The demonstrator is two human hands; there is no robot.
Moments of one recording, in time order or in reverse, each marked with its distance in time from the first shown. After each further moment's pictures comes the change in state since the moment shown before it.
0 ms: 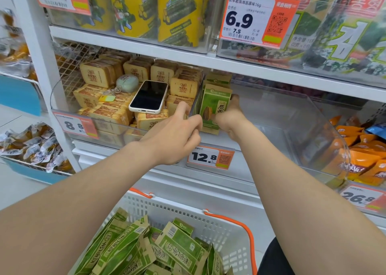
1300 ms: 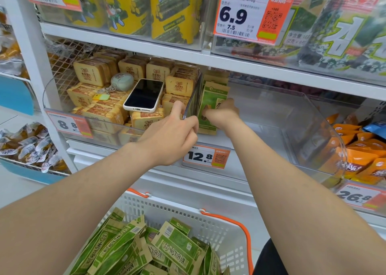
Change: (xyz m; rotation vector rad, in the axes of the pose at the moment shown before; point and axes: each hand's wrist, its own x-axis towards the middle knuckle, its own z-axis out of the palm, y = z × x) left_hand 0.000 0.009 0.002 0.037 0.002 -0.054; right_hand -0.005 -0.010 -0.002 -0.157 0.012 0.031
